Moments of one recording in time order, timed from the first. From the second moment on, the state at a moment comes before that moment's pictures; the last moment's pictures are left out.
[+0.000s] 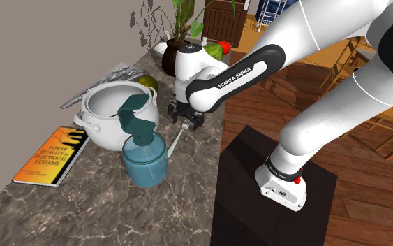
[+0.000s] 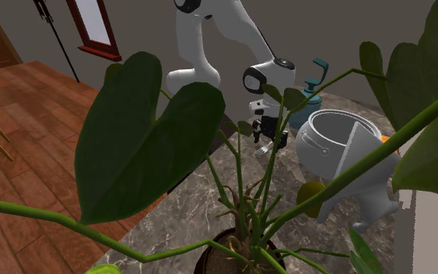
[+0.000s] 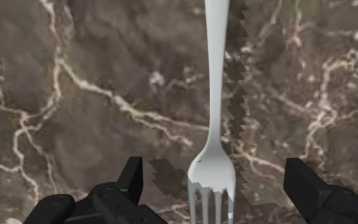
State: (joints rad) arm -0.28 -0.26 0.69 -2.59 0.14 2.40 1.54
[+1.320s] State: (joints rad) arm -0.26 -0.31 0.67 -2.57 0.17 2.33 1.52
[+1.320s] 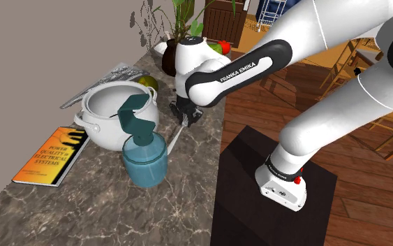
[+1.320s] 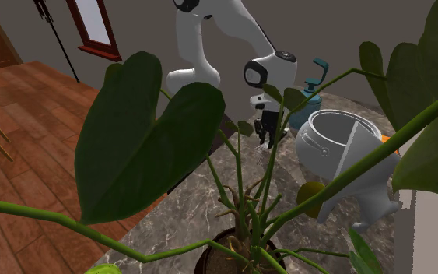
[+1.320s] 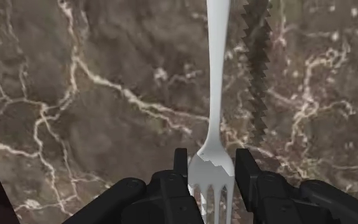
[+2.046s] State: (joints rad) arm -0.25 -0.40 0.62 -2.49 0.20 2.16 1.48
